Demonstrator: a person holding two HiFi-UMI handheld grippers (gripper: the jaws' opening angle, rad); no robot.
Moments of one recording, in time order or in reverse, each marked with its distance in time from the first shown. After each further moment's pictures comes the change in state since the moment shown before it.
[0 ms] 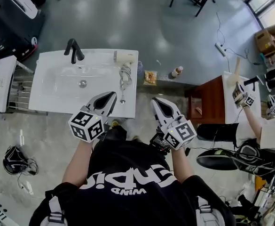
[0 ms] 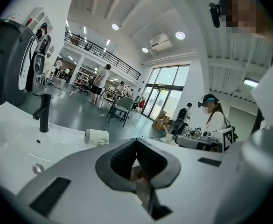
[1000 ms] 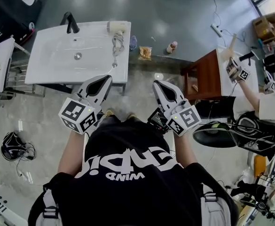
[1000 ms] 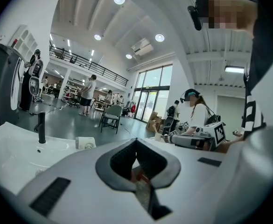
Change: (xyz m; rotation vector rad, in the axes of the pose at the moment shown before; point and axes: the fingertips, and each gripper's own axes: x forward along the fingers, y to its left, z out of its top) left arm -0.078 -0.106 -0.014 0.185 -0.077 -0.067; right arm -0.108 0.056 0.010 -0.043 -0.046 0.021
